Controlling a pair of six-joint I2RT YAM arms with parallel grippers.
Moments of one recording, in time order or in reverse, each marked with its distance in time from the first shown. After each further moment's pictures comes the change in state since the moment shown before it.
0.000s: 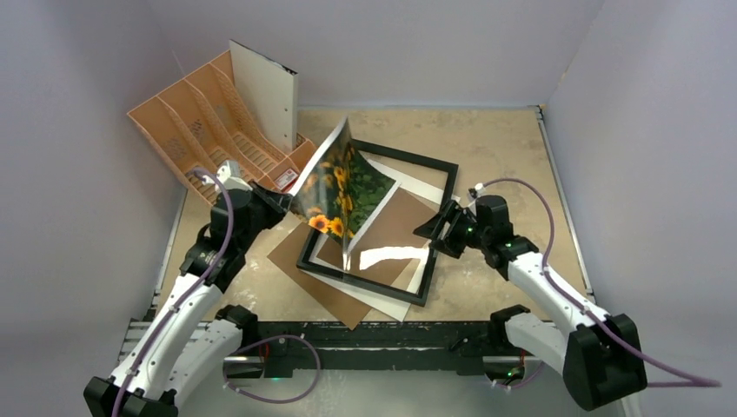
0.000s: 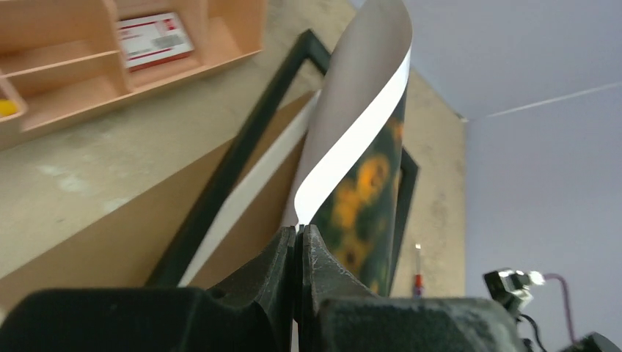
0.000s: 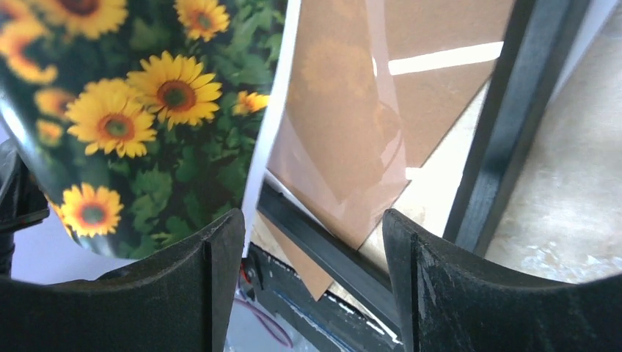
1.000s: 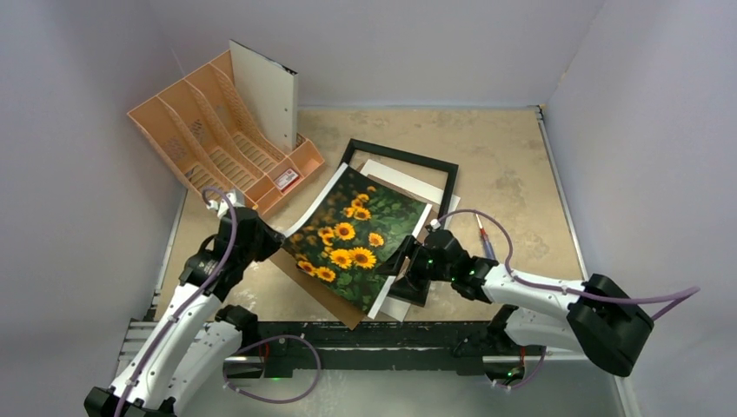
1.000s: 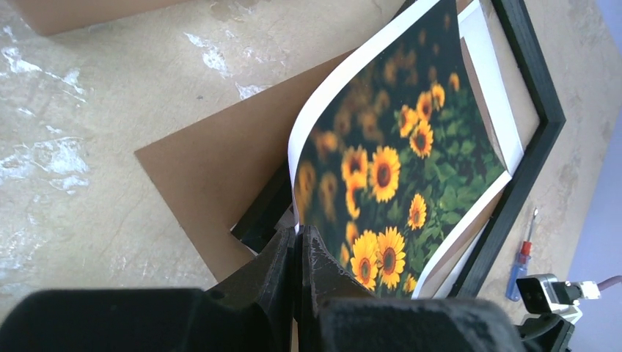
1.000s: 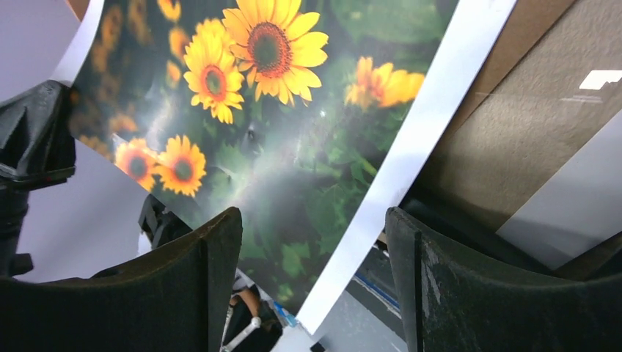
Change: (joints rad) left arm 0.000 -0.069 -0.064 -0.386 -0.058 -0.006; right arm 0.546 0.160 -0.140 0.299 0.179 0.441
